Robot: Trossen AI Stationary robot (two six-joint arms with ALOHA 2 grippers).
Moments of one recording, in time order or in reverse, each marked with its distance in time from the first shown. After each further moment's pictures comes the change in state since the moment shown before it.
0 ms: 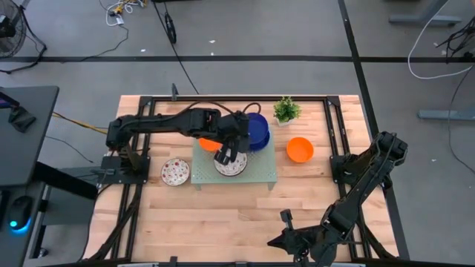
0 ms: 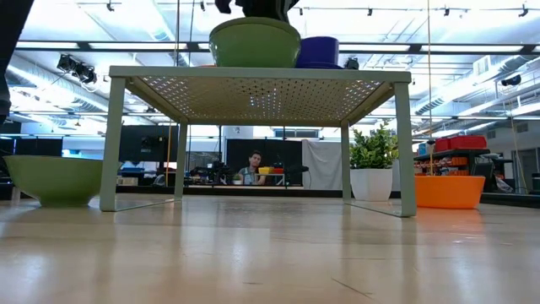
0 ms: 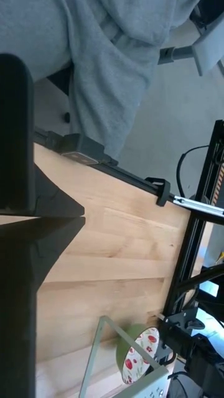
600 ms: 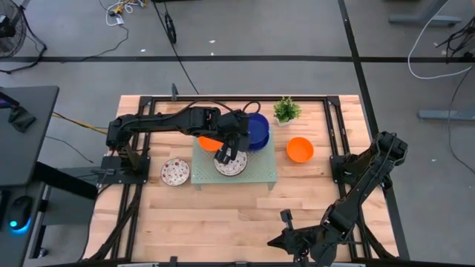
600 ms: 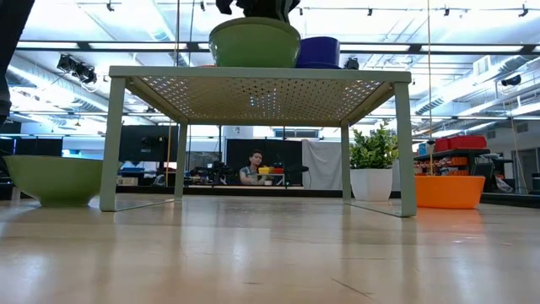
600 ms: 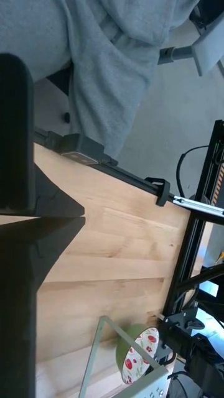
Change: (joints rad) left arm 0.018 0.000 0.000 0.011 0.032 0.006; right arm 0.000 0.000 0.000 0.000 0.000 0.000
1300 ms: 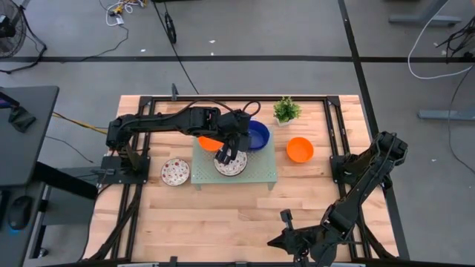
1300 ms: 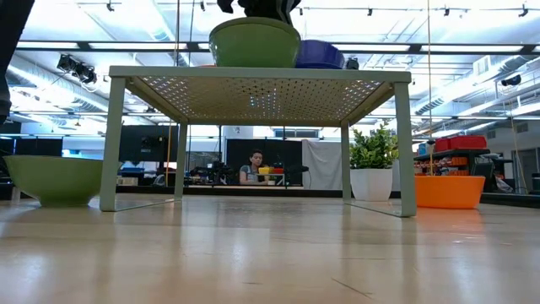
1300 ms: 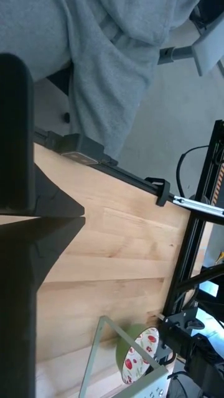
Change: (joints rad) left arm 0.000 0.000 0.000 0.009 0.012 -0.008; right arm 0.000 0.000 0.000 0.000 0.000 0.000
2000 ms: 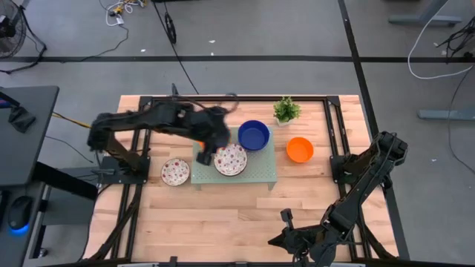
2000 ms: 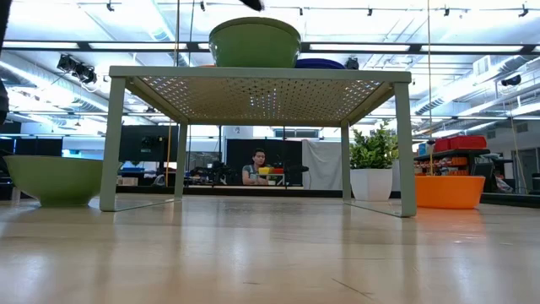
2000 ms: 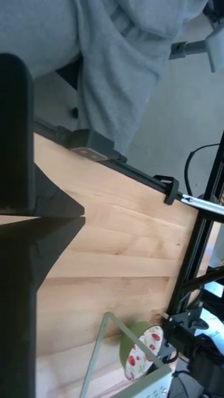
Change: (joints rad) left arm -0.047 -0.179 0.001 -0.179 -0.052 -0.207; right arm 0.000 0.000 -0.001 -0.035 0.000 -0.004
